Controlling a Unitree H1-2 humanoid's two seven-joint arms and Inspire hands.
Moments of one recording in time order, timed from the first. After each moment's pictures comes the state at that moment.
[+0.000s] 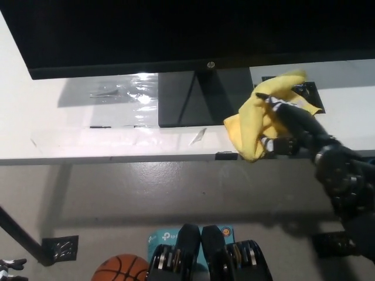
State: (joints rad) left_arm 0.28 0.35 0.31 -0.20 -0.20 0.32 -0.16; right_arm -0.57 -0.35 0.30 0.06 -0.59 0.37 0.34
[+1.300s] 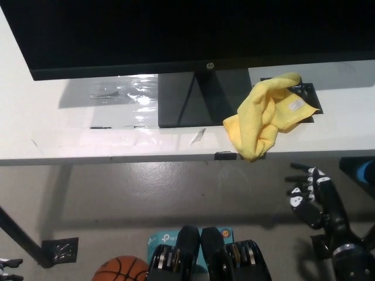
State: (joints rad) left_arm 0.27 0.34 0.33 -0.20 -0.20 0.32 -0.16; right_arm -0.12 0.13 -0.20 -0.14 -0.53 0.27 0.27
